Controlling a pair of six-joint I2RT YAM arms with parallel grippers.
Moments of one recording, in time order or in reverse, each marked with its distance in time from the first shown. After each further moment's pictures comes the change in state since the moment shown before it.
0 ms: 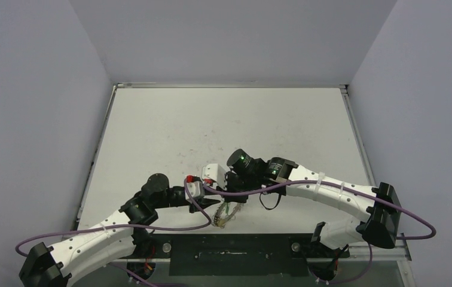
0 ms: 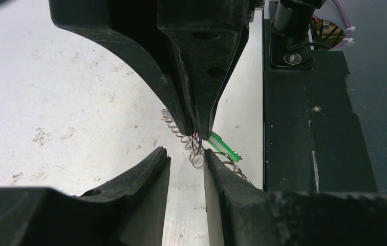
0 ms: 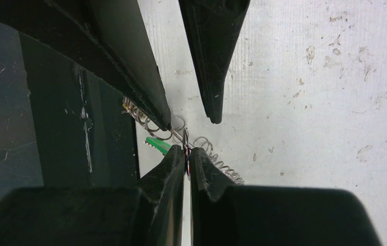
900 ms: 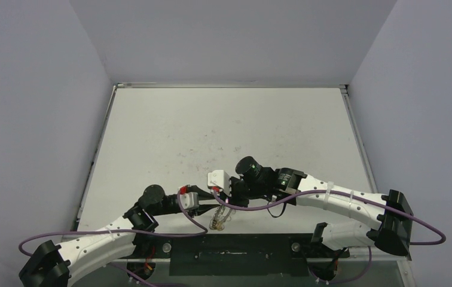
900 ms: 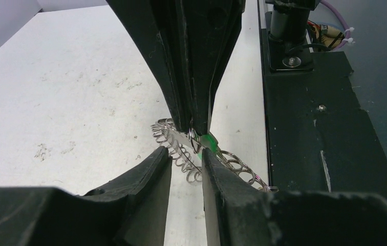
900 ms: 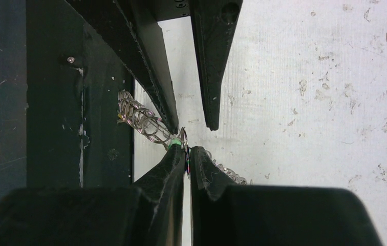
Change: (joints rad) left arm -0.007 -0.027 -0.194 0.320 0.012 0.003; right arm 0.013 -0.123 -0.180 0.230 -0.037 -0.032
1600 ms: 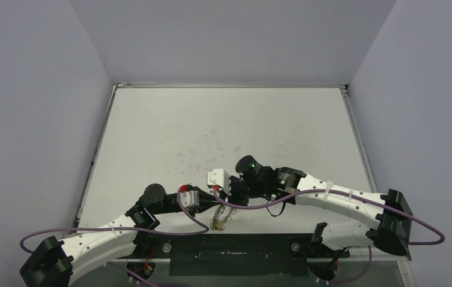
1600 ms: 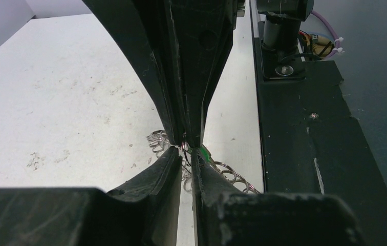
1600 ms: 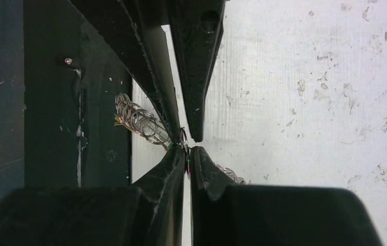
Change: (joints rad) left arm 0.000 0.052 0.007 0.076 0.031 -0.043; right arm -0.004 0.008 0.000 0.010 -0.008 0.000
